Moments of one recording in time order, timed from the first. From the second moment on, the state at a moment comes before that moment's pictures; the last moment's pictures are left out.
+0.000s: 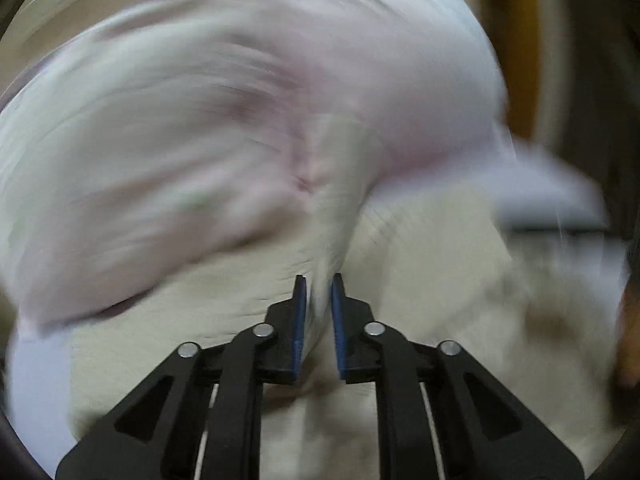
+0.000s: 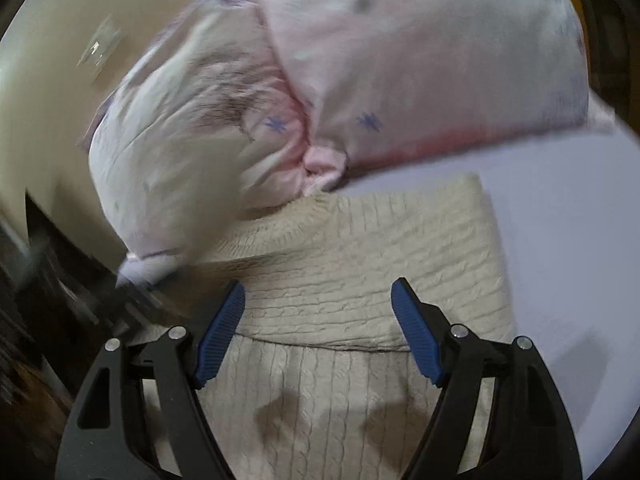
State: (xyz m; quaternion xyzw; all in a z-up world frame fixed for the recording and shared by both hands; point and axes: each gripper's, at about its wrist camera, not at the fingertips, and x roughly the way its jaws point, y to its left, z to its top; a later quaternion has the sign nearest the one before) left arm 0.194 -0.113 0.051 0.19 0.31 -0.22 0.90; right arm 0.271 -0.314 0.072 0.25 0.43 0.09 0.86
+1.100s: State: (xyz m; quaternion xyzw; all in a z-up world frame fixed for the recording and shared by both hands) left arm 0.024 0.150 0.017 -0.13 0.46 -0.17 0.86; right arm 0.121 -0.373 0.055 0.23 0.46 -0.05 0.86
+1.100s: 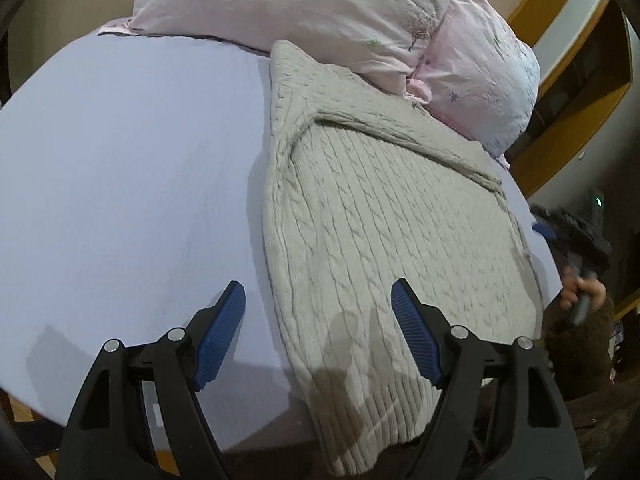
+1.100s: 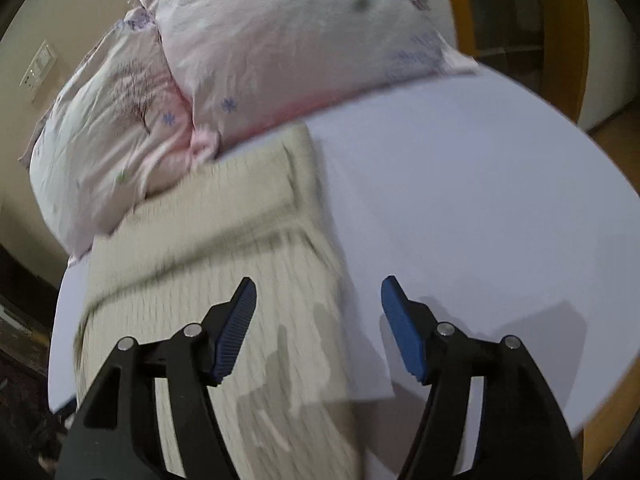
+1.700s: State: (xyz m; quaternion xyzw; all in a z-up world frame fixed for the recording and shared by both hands) left arm -0.011 0.132 0.022 -0.15 0.45 -0.23 0.85; right arm 0.044 -0.345 0.043 0.39 0.43 0.23 0.78
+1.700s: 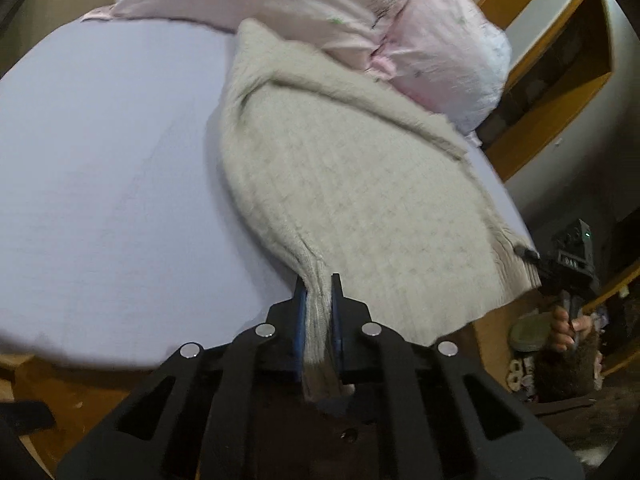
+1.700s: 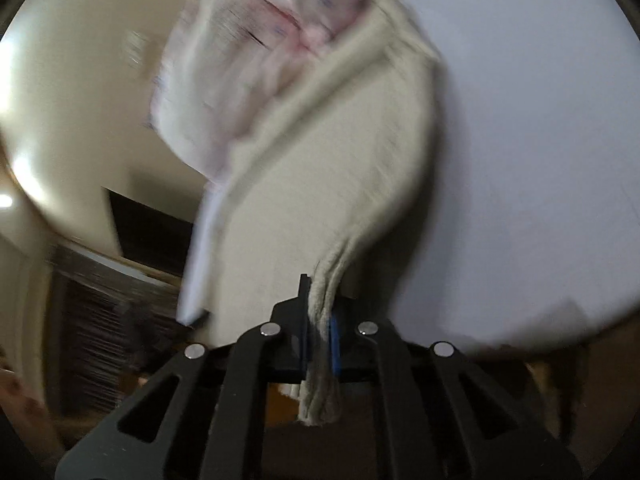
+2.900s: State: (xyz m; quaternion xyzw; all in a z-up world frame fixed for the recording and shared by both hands) left arm 0.243 0.173 0.029 -0.27 0.44 -0.14 0.84; right arm 0.266 -0.406 0.033 0.48 0.26 0.17 0.82
